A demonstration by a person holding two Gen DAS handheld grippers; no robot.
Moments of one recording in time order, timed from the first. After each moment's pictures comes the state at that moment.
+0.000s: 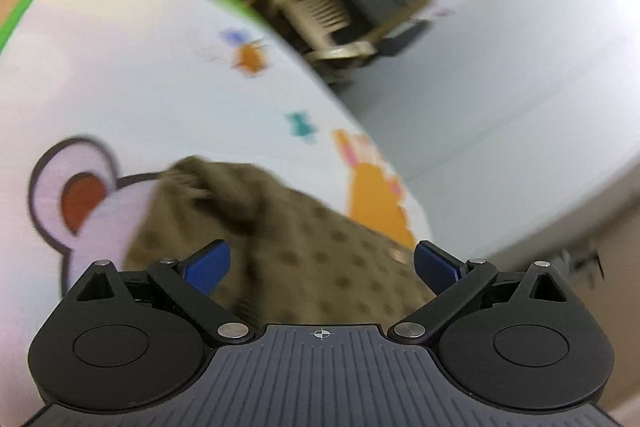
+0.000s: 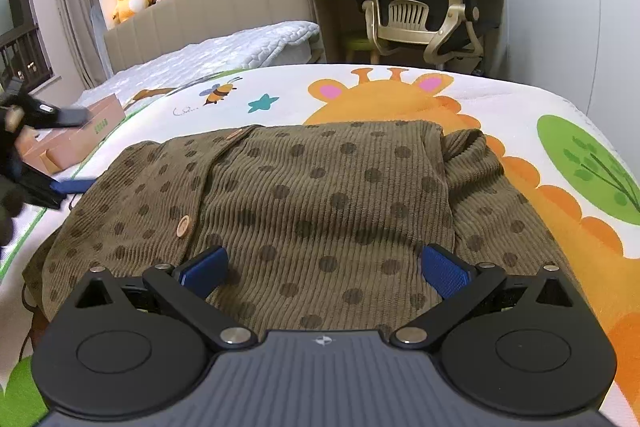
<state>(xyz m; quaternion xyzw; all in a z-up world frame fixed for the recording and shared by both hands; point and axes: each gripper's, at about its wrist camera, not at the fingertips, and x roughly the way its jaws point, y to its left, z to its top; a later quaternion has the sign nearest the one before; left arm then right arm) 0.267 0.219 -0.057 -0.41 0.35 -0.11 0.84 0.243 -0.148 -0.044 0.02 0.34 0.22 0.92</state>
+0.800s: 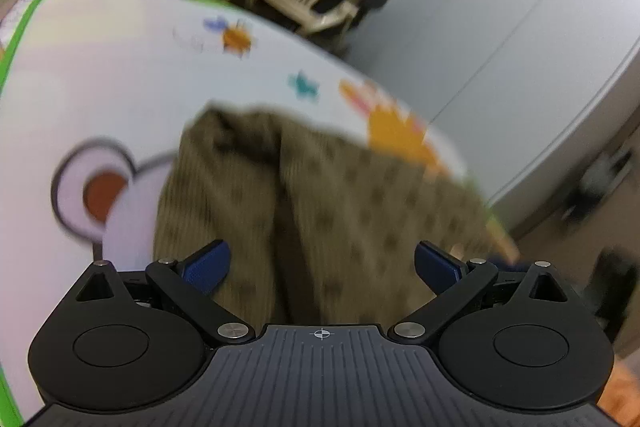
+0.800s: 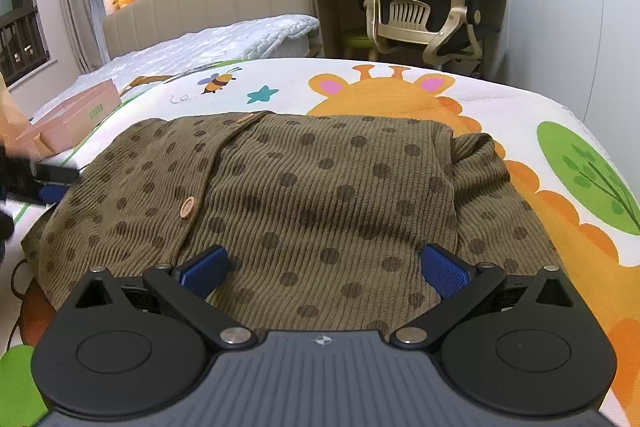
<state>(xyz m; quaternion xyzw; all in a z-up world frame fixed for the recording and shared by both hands) 0.217 0.182 -0.051 -0.21 0.36 -0.13 0.90 0.239 -0.141 -0.044 -0.01 0.34 0.21 0.92</state>
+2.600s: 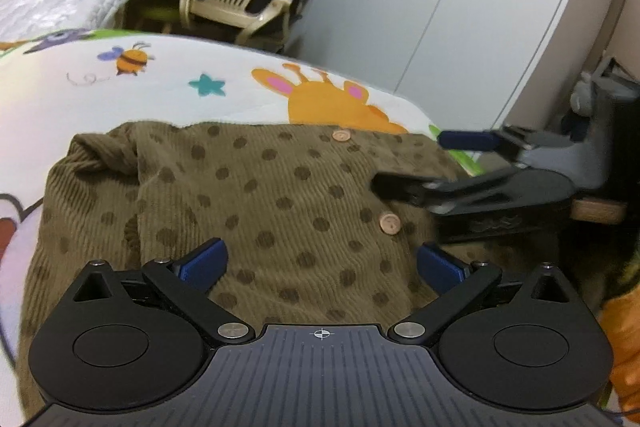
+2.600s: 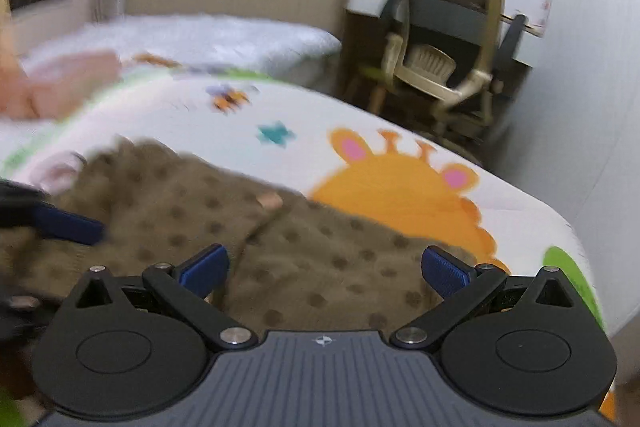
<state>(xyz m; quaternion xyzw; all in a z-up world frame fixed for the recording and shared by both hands) 0.234 0.099 -0.039 -0.10 0.35 -0.18 0.91 0.280 -0.082 -0.019 -0.15 0.30 0.20 0.92</state>
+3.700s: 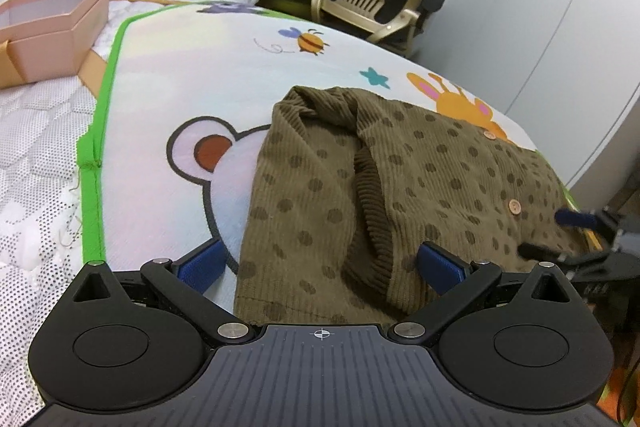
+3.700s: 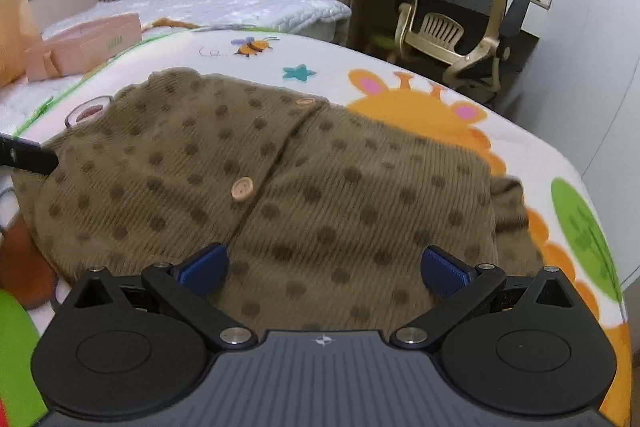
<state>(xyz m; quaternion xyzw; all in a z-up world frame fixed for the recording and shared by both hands) 0.171 0.186 -0.051 -0.16 0.36 -0.01 0.92 0.223 -0.103 -0.042 -0.13 0.32 0.22 0.91</state>
